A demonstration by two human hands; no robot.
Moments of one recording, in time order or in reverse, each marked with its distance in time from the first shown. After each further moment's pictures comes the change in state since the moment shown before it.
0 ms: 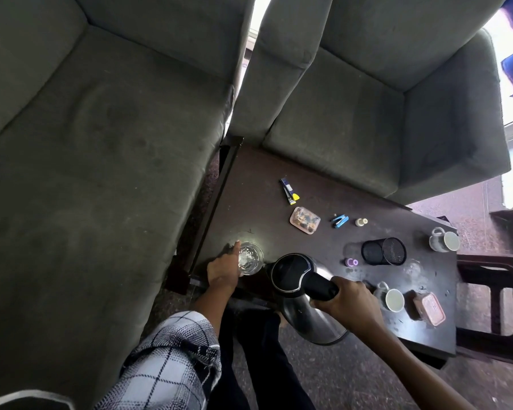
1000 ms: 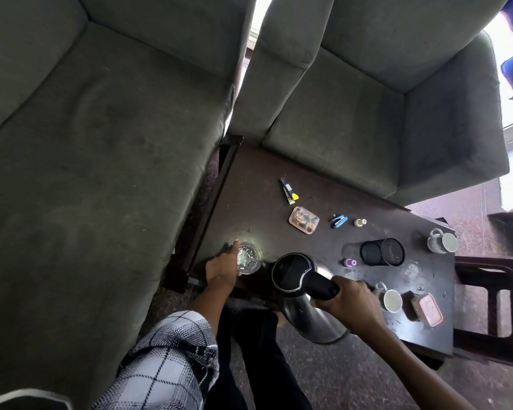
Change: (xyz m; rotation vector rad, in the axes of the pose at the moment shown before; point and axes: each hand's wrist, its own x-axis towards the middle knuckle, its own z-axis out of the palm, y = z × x) left_hand 0.000 0.000 0.000 0.009 0.007 0.011; right_hand 0.002 0.005 0.000 0.016 0.001 0.006
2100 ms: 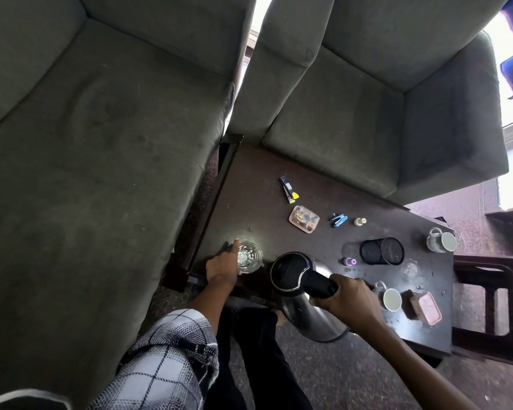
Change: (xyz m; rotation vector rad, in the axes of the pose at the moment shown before) left_hand -0.001 0.000 -0.002 -0.006 -0.019 0.004; right_hand 0.001 -0.003 0.001 -0.029 -0.012 -0.008
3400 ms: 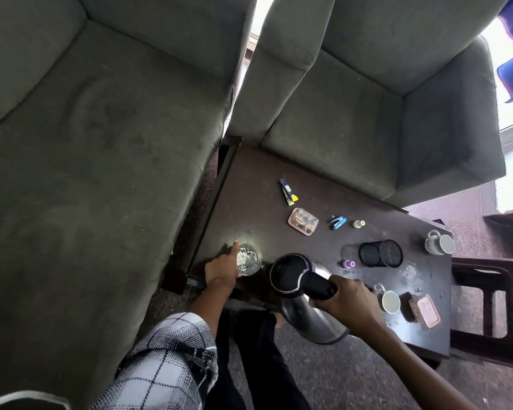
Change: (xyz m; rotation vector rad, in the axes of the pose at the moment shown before) left_hand -0.006 0.001 -0.008 -0.022 -0.018 -0.003; right_hand 0.001 -0.002 -0.003 -0.039 0.009 -0.008
